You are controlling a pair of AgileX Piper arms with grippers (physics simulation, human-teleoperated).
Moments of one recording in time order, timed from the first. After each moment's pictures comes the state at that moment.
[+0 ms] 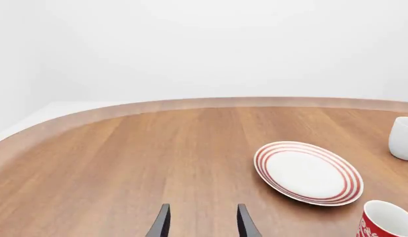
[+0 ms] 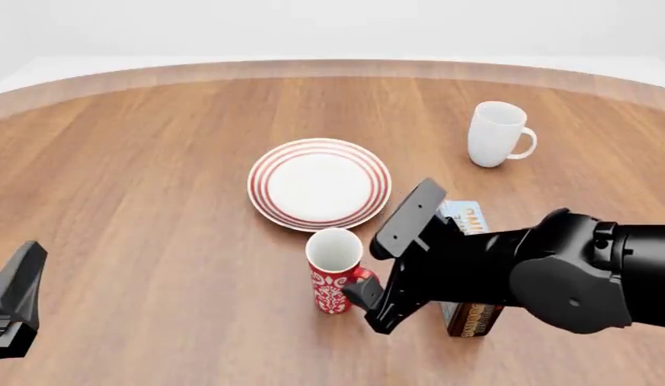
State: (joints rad) left arm 0.00 0.00 0.00 0.00 0.00; right arm 0.82 1.35 -0.63 0.14 -0.12
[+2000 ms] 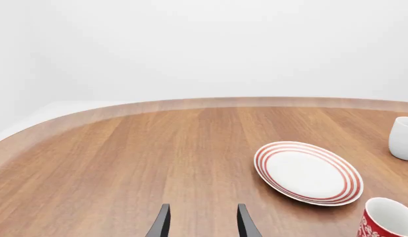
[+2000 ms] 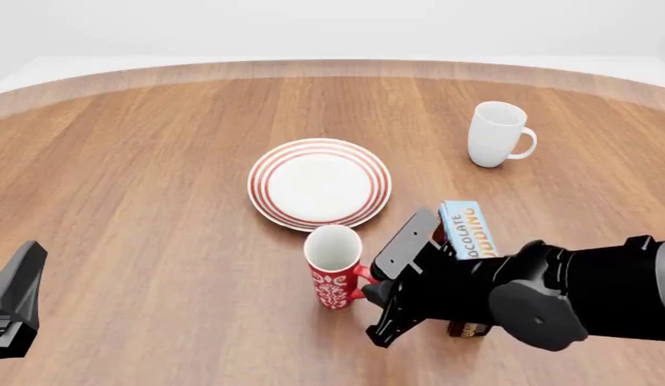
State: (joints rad) left arm 0.00 0.00 0.00 0.00 0.00; right arm 0.78 1.48 -0.55 -0.04 -0.13
